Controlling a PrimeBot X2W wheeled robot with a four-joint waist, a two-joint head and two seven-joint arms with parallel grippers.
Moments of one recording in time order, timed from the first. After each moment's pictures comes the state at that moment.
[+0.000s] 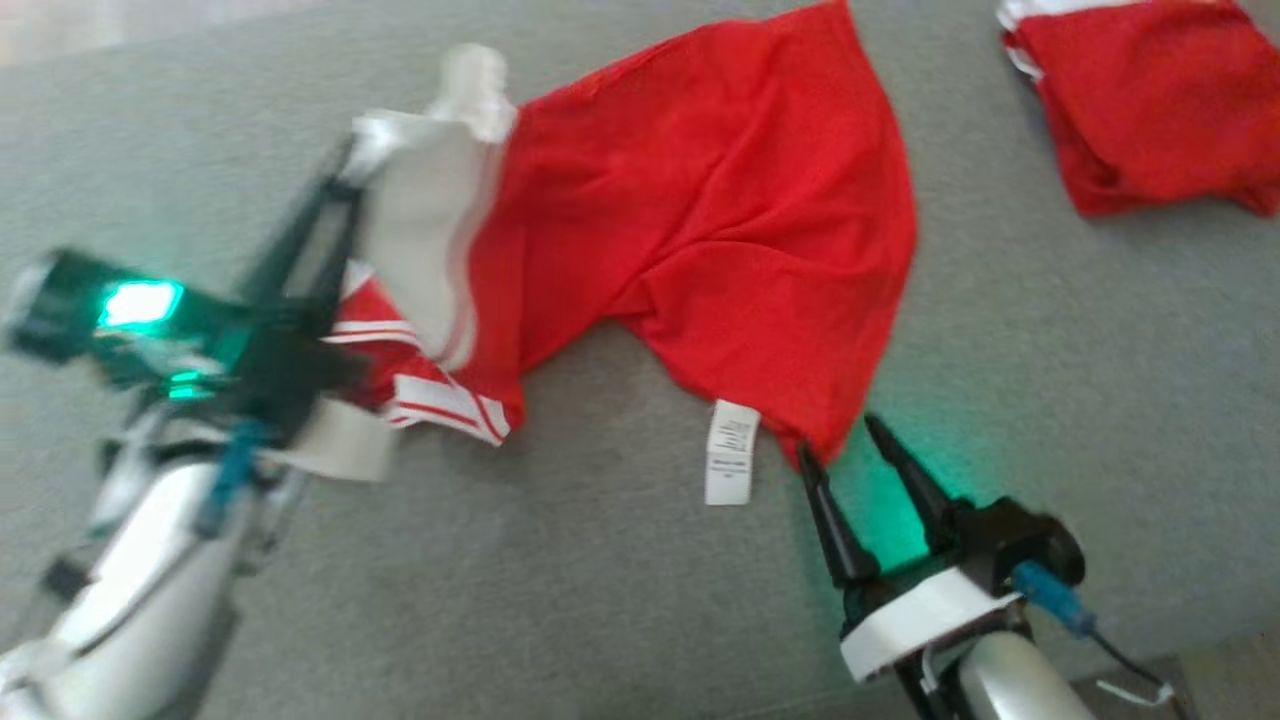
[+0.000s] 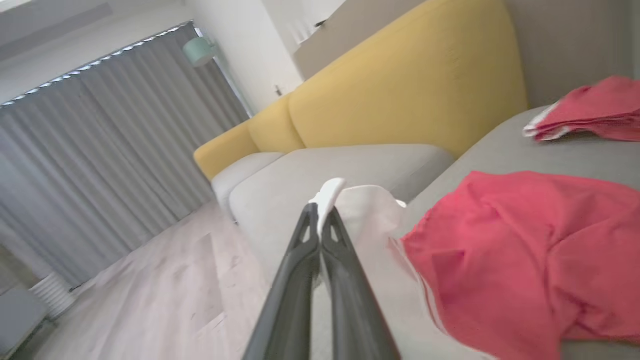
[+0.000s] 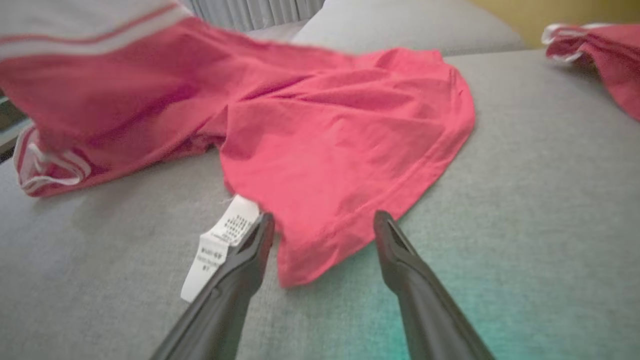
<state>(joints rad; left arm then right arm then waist) -0.44 0.44 -0.43 -0.09 0.02 0.09 0.04 -0.09 -0.05 0.31 0.32 0.14 0.13 -0.26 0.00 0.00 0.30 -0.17</state>
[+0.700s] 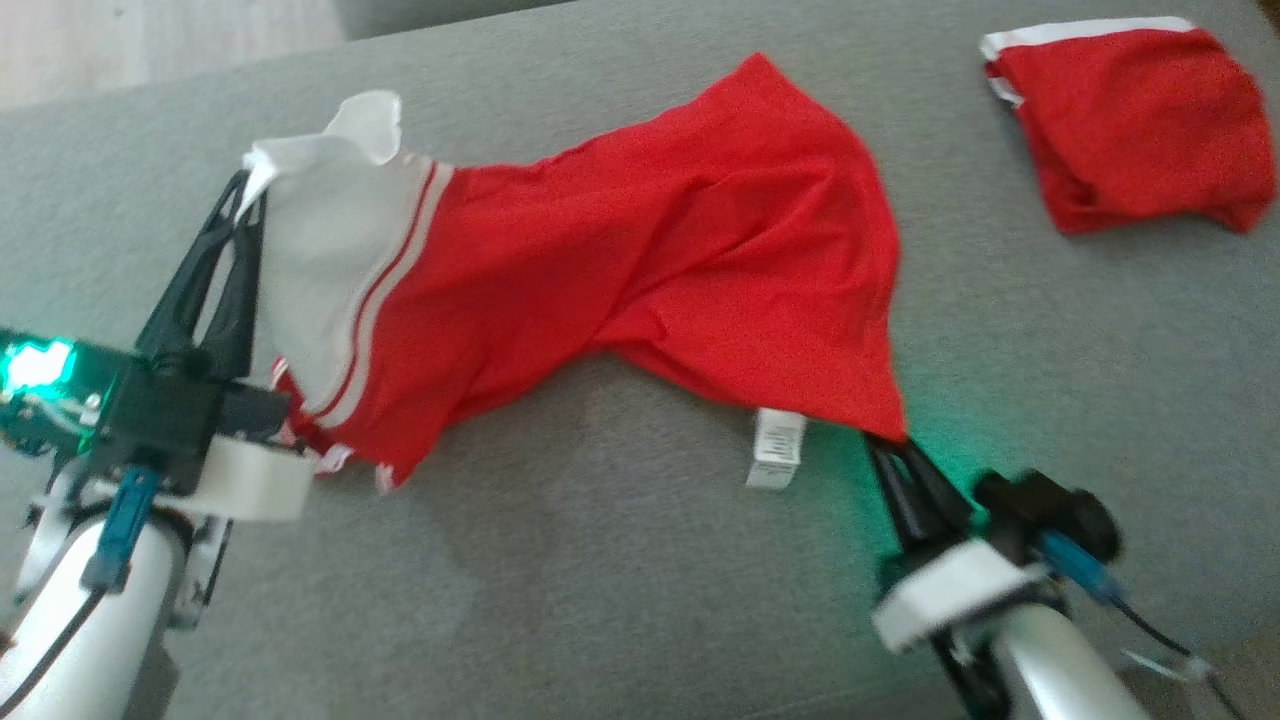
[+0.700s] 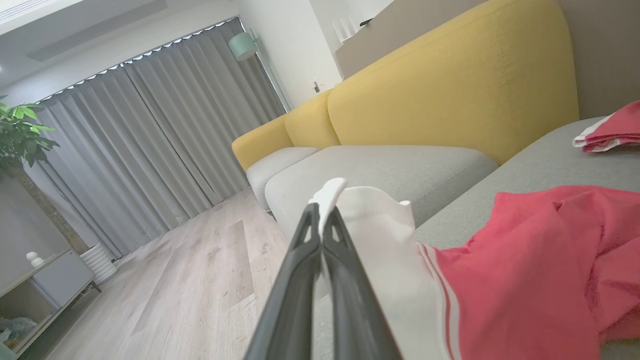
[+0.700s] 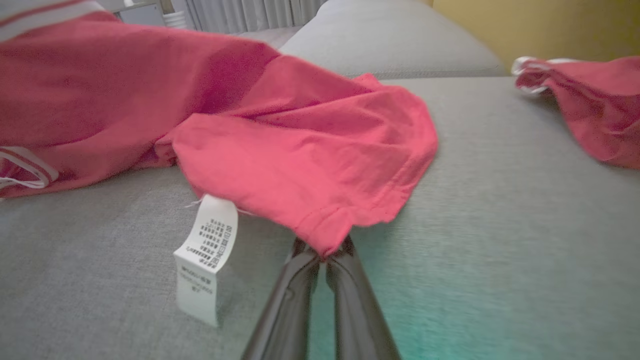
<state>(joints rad) -0.30 0.53 -0.31 -0.17 -0.07 0.14 0.03 -0.16 -0.07 0.28 0.43 0.11 0.13 -0.26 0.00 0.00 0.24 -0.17</state>
